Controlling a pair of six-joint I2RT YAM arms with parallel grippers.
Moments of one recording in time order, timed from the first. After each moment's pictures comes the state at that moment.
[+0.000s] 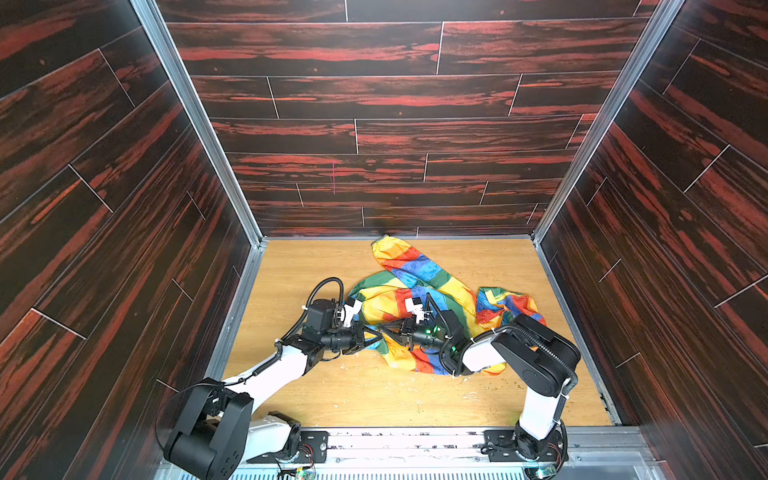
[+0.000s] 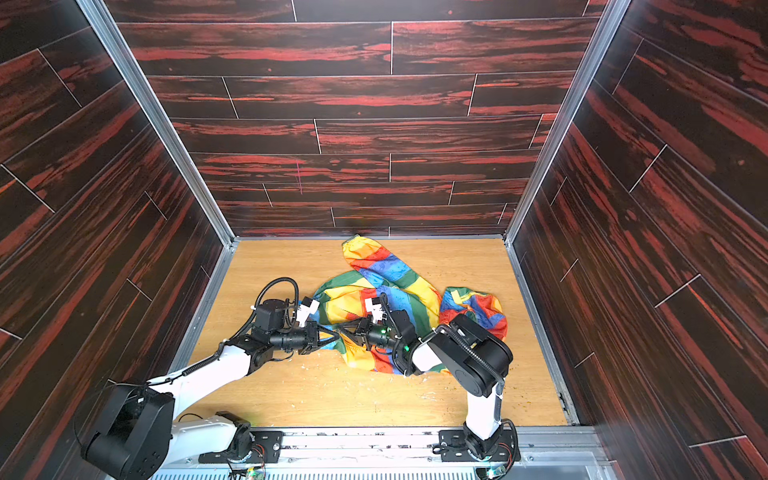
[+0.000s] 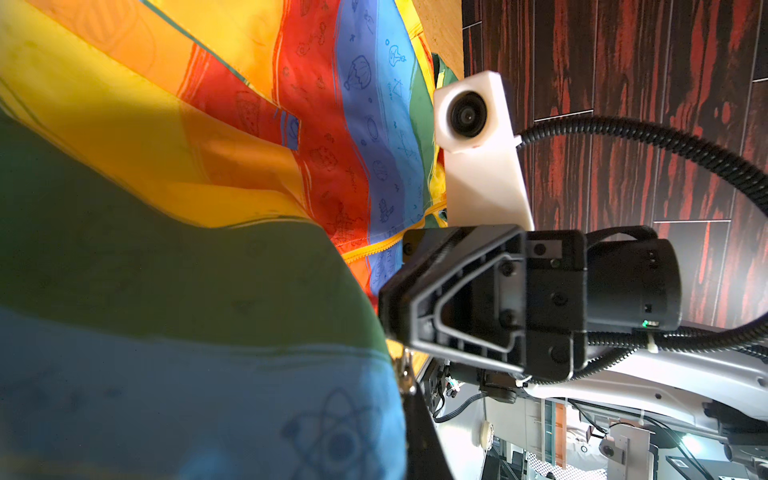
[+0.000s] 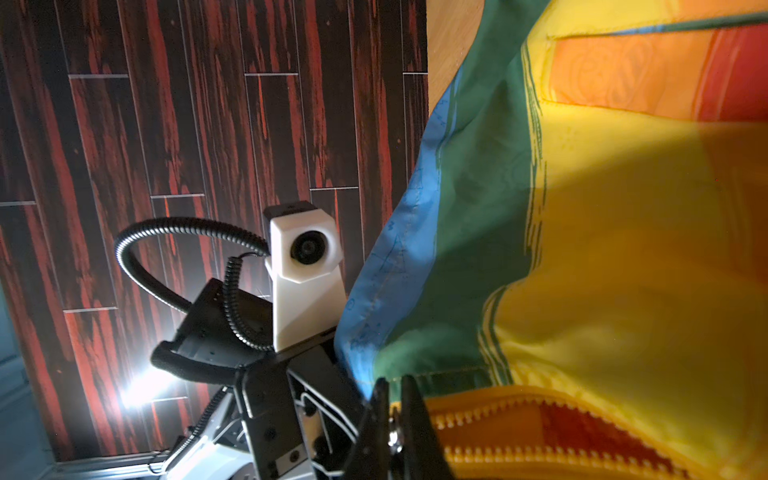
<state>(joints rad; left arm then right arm) -0.37 1.26 0.53 0.11 0.83 -0.84 0.78 1.87 0.62 1.17 -0.56 1.52</state>
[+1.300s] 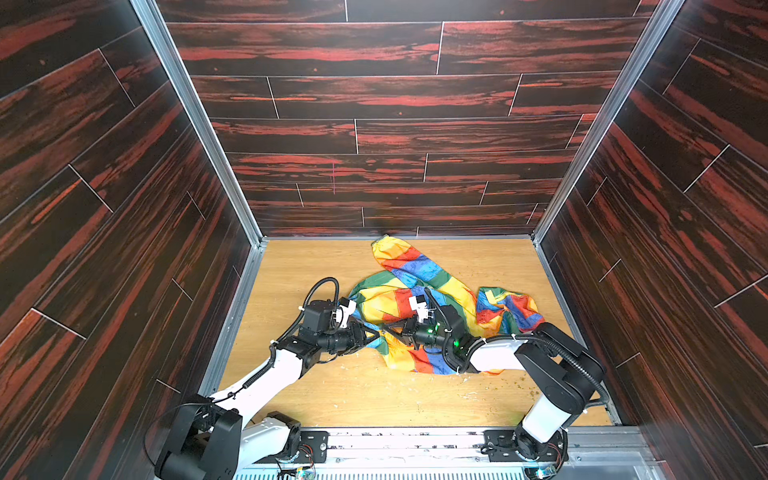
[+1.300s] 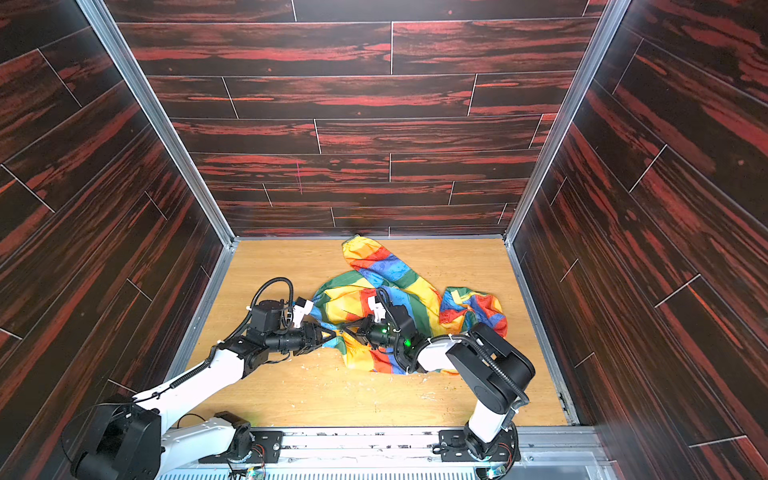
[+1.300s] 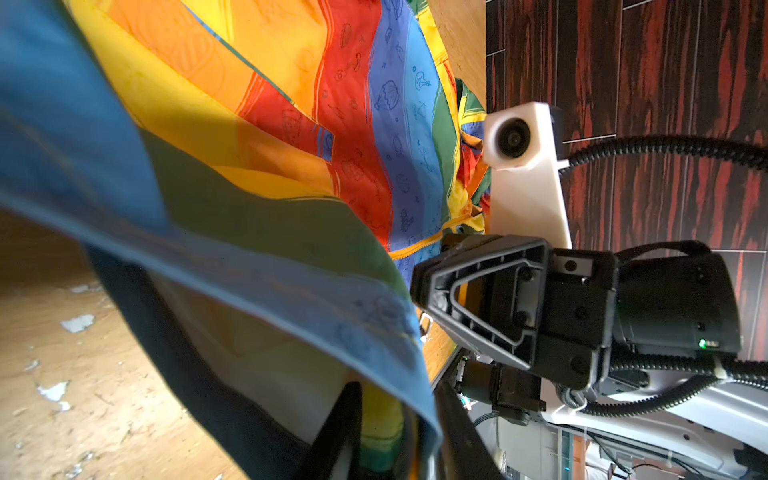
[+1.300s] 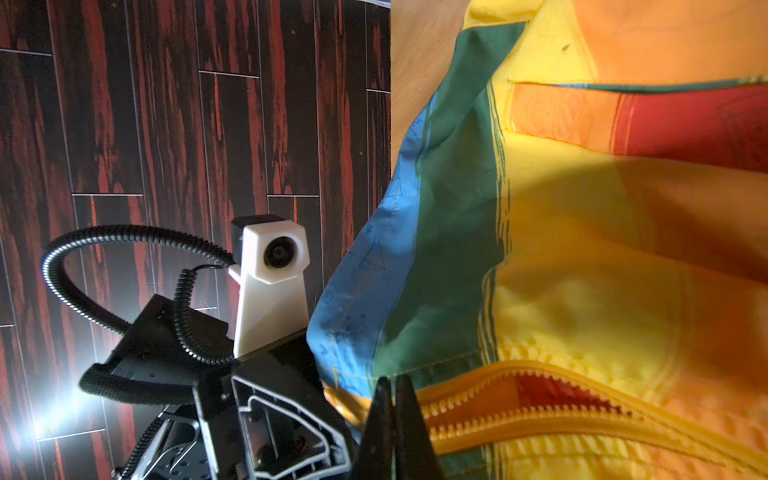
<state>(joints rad) -0.37 1.18 0.54 -0.02 0.73 -0.84 0.78 1.70 0.63 0.84 -0.50 1.34</state>
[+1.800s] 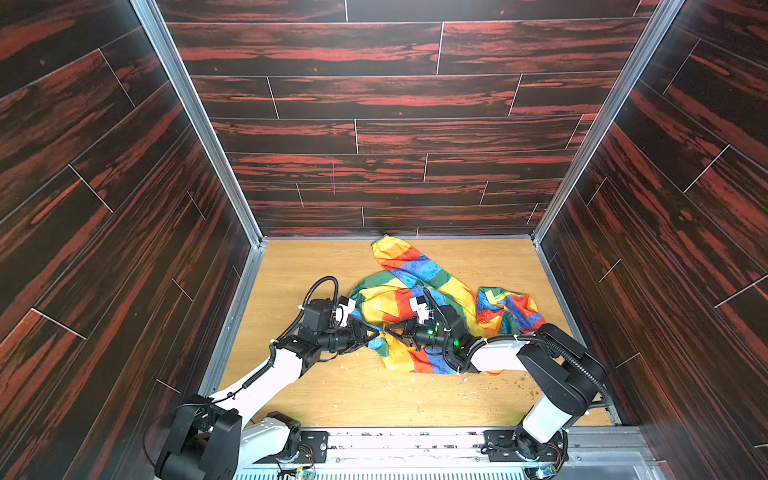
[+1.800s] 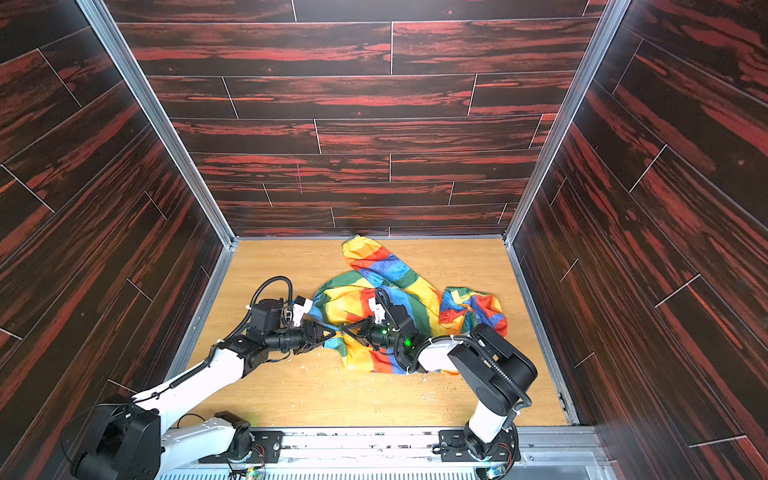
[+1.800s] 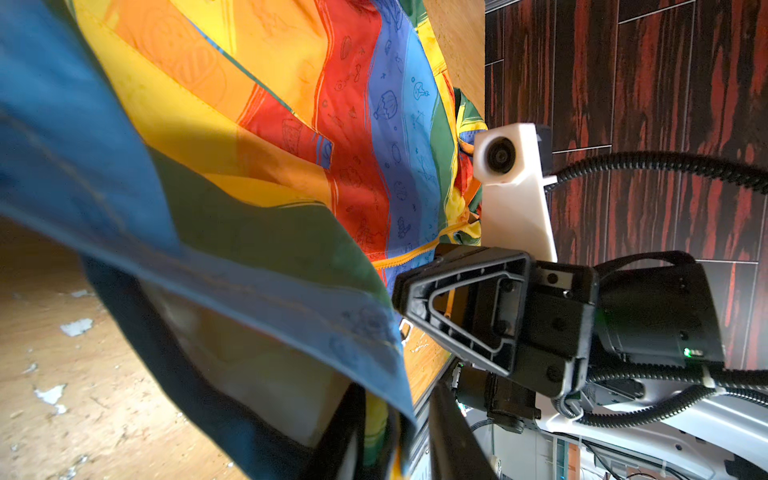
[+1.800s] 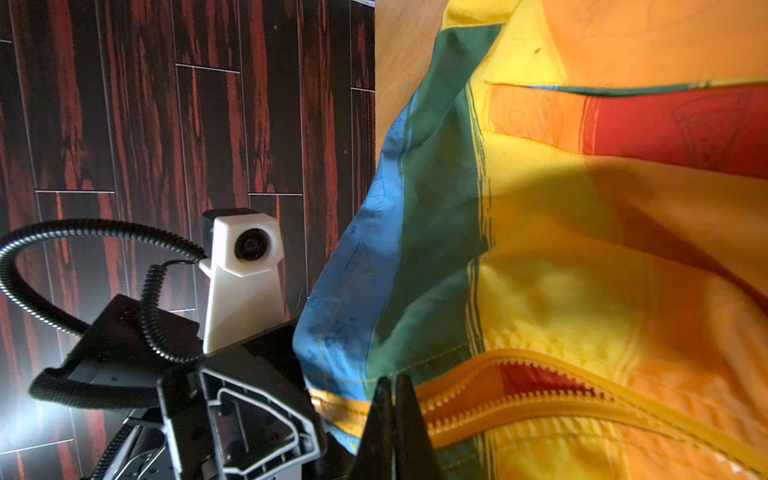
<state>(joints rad) -0.37 1.18 0.55 -0.01 0.72 -0.86 0.78 1.70 0.63 0.78 -0.49 1.30</state>
